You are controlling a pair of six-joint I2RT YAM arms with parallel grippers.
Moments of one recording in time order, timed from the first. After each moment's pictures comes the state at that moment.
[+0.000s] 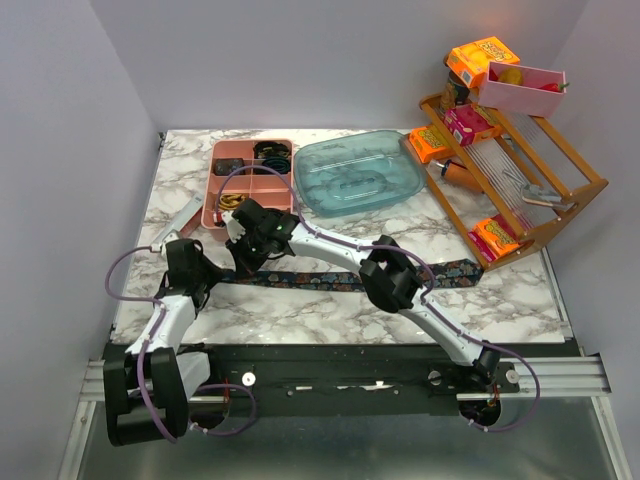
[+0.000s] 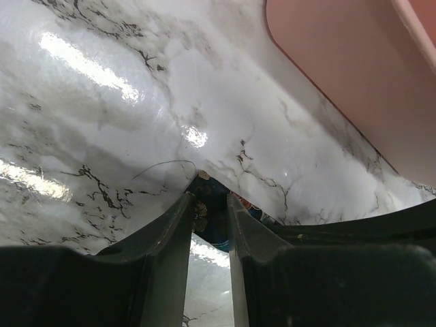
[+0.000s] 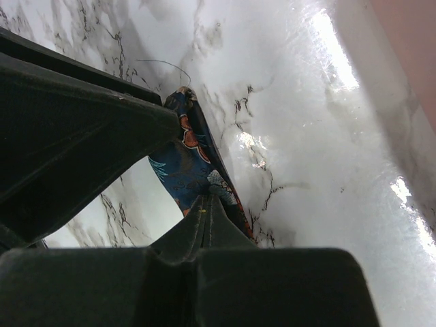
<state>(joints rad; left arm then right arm) 0.14 1.03 0.34 -0.07 0.02 -0.65 1.03 2.60 2.28 -0.54 -0.37 0.16</state>
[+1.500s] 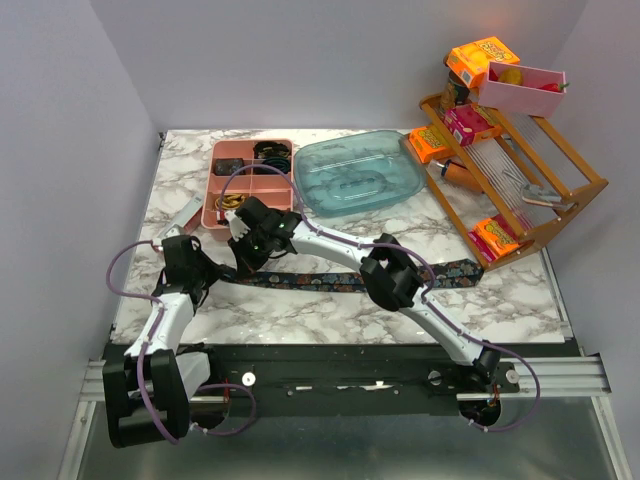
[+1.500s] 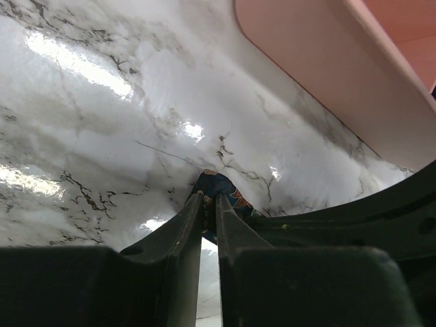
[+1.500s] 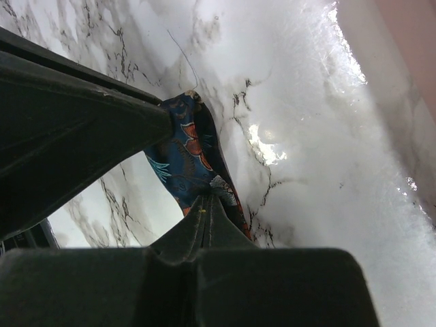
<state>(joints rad) 0.15 1.04 0.38 -0.11 0.09 -0.61 1.01 2.59 2.27 -0.53 -0.42 0.18</state>
